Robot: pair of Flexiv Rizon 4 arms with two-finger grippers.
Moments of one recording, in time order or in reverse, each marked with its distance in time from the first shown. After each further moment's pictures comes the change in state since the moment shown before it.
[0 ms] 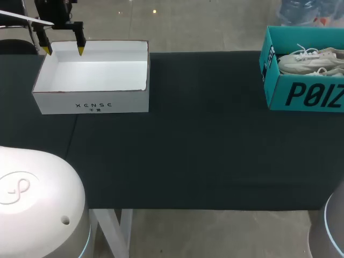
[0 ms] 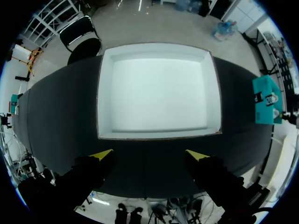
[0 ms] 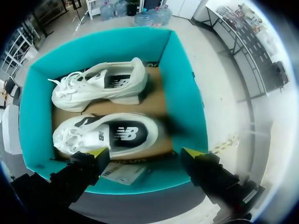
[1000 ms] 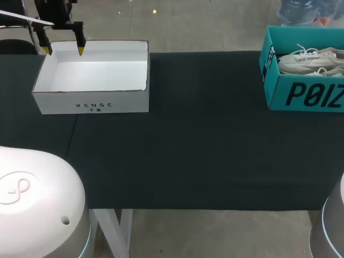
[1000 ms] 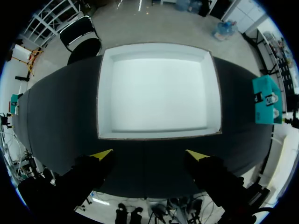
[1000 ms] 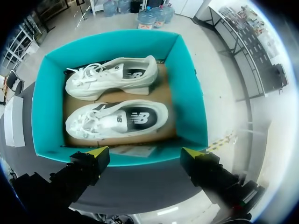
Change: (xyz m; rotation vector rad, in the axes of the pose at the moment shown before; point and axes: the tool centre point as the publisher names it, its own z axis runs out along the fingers) left arm 0.000 0.000 0.000 0.000 0.000 0.000; right arm 0.028 -0.027 -0.046 0.039 -0.018 -0.023
